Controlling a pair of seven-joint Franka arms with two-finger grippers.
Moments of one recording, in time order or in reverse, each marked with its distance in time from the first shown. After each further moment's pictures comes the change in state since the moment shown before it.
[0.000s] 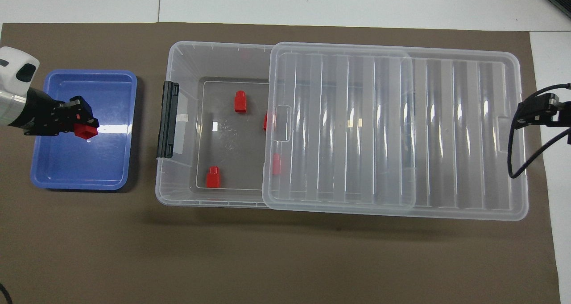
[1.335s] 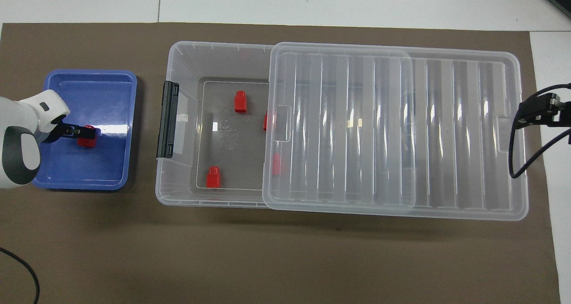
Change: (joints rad) left arm 0.071 0.212 0.102 -0.314 0.252 0.667 0.651; right arm -0.002 0.000 -0.002 0.000 0.000 0.000 0.000
